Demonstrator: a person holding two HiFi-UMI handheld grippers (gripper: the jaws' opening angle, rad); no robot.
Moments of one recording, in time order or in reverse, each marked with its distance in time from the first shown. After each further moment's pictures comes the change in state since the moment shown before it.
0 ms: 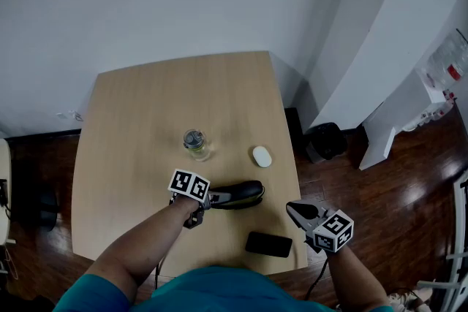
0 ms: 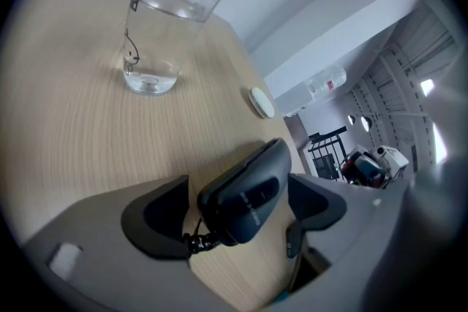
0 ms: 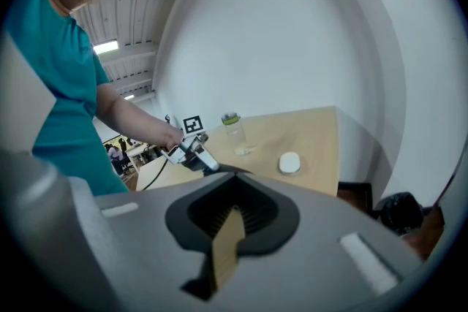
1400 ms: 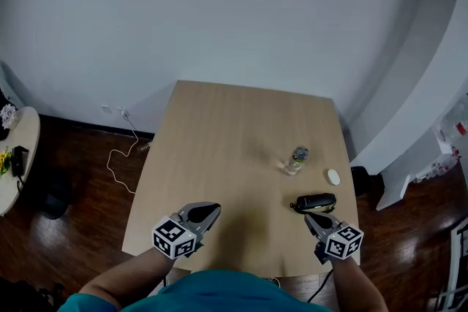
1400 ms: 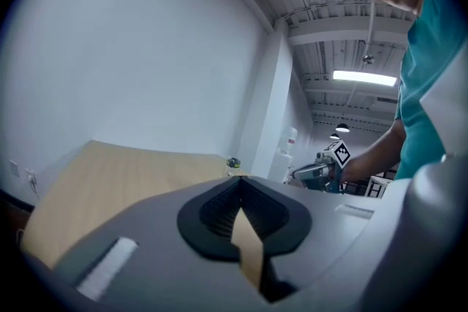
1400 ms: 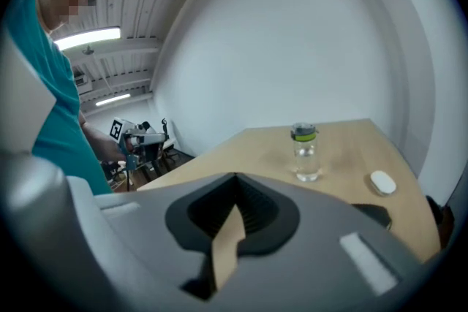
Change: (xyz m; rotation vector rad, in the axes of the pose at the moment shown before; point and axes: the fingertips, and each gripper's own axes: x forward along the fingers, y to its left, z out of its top) left arm -0.362 0.057 -0.111 0.575 -0.845 0.040; right arm 0.140 0.180 0.053 -0.019 -0.073 -0.055
